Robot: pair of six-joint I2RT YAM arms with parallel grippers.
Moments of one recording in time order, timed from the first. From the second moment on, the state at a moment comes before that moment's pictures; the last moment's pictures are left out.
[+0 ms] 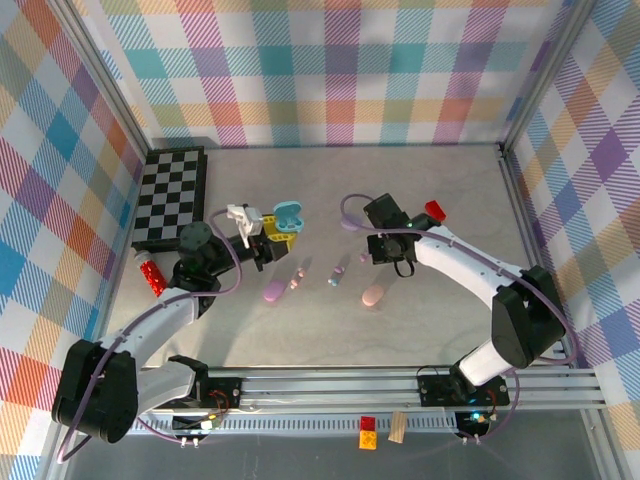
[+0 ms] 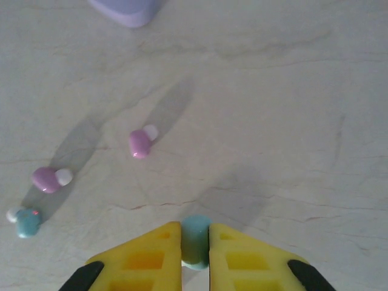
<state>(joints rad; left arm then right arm) -0.32 1.13 0.54 0.62 0.82 -0.10 0.61 1.53 1.13 -0.75 0.23 0.39</state>
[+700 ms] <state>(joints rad) -0.39 1.21 0.56 0.60 0.80 -0.06 0.61 1.50 1.12 -0.75 0.17 0.38</state>
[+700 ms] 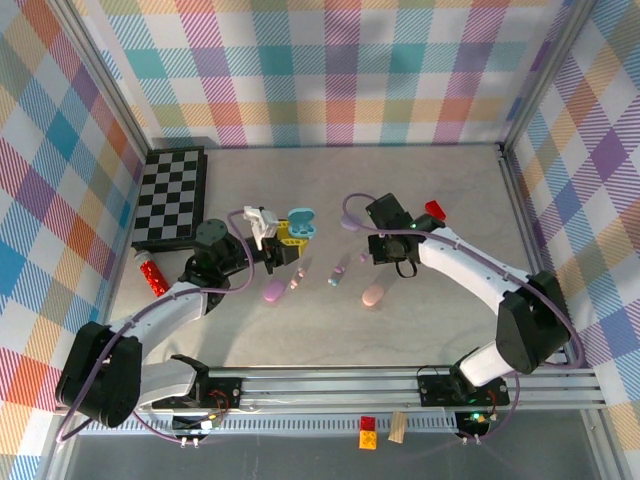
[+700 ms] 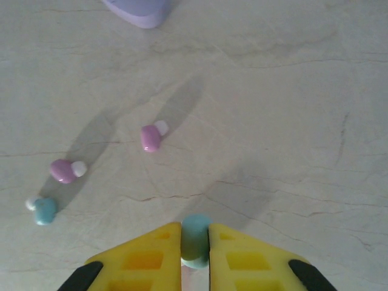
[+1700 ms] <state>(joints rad) -0.39 1.14 0.56 0.51 0.77 -0.01 0.51 1.59 0.90 -0.51 -0.10 0.36</state>
